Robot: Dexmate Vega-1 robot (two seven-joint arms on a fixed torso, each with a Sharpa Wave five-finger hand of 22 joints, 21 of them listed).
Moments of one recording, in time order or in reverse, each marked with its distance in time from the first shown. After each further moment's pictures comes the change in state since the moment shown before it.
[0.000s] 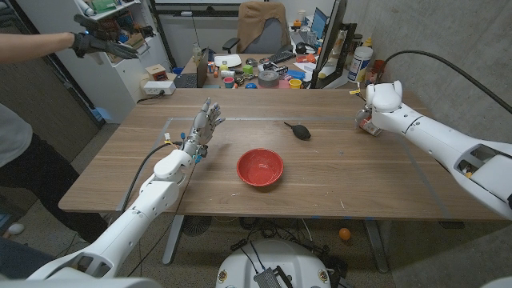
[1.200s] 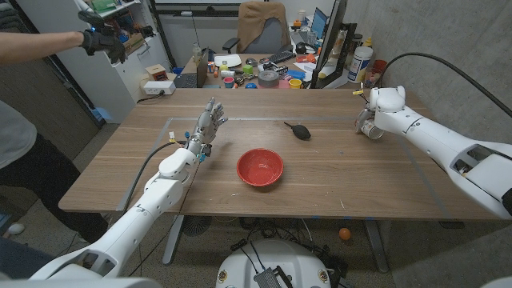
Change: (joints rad) left arm -0.021 -0.019 0.020 0.007 0.021 0.019 0.028; left_hand 0.000 0.000 -0.008 0.000 0.000 0.000 0.000 0.000 0.000 0.002 0.009 0.000 0.000 0.000 0.000 0.000 0.000 0.000 0.000 -0.002 0.000; right arm -0.008 0.025 0.045 0.088 0.095 0.050 -0.223; right_hand 0.356 -0.092 -0.001 0.030 -0.059 0.928 0.038 0.101 0.049 0.892 0.172 0.287 0.137 0.959 0.113 0.391 0.271 0.546 -0.221 0.755 0.477
